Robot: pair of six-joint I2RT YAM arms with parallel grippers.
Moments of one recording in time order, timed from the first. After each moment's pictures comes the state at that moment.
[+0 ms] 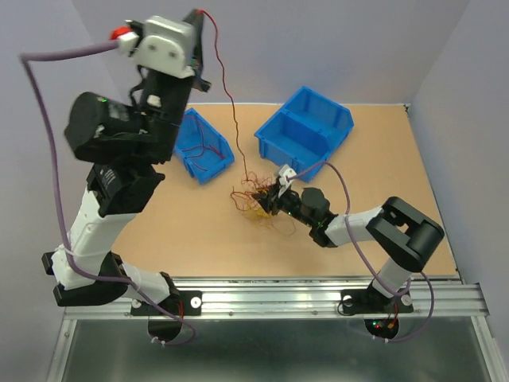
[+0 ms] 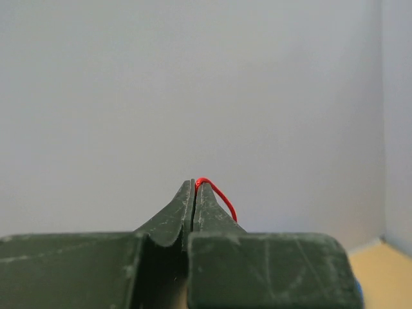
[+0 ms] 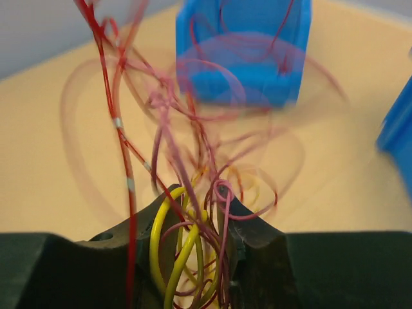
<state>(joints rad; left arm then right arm) -1.00 1.37 2.14 -0.16 -0.47 0.57 0.81 1.62 0.64 1.05 -0.10 0.06</state>
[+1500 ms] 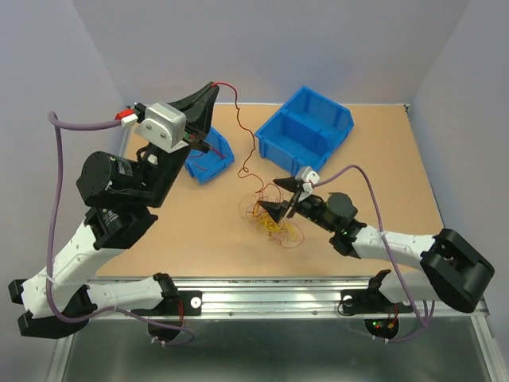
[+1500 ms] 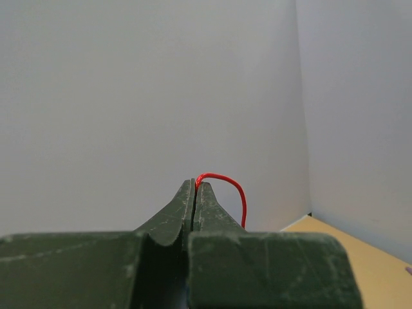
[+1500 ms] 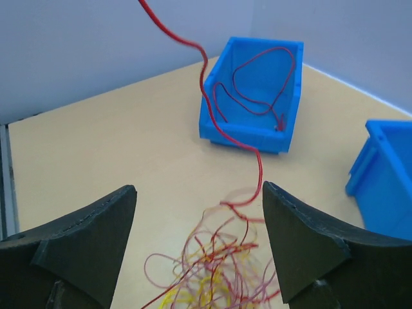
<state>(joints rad) -1.00 0.98 1.50 0.09 -0.31 0.41 0.81 1.24 0.42 0.96 -0.17 0.07</state>
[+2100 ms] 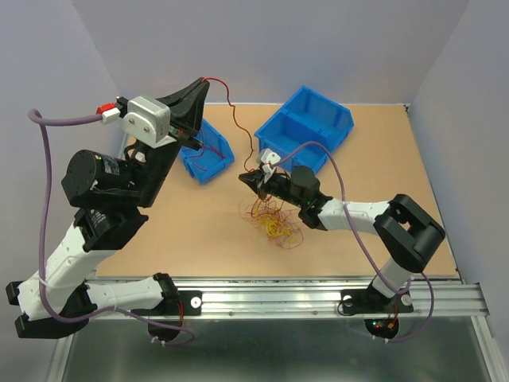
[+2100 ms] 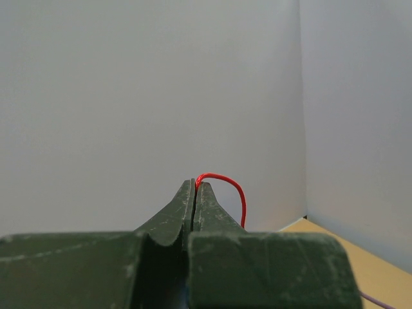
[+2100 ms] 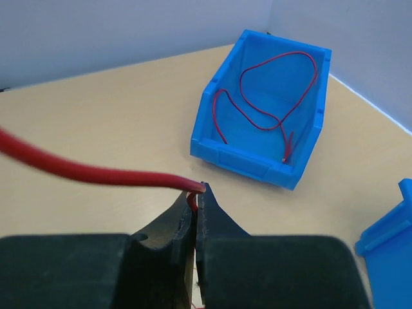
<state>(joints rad) -1.00 0.98 1.57 0.02 -0.32 0.37 0.81 1.66 0.84 0.87 -0.28 -0.08</state>
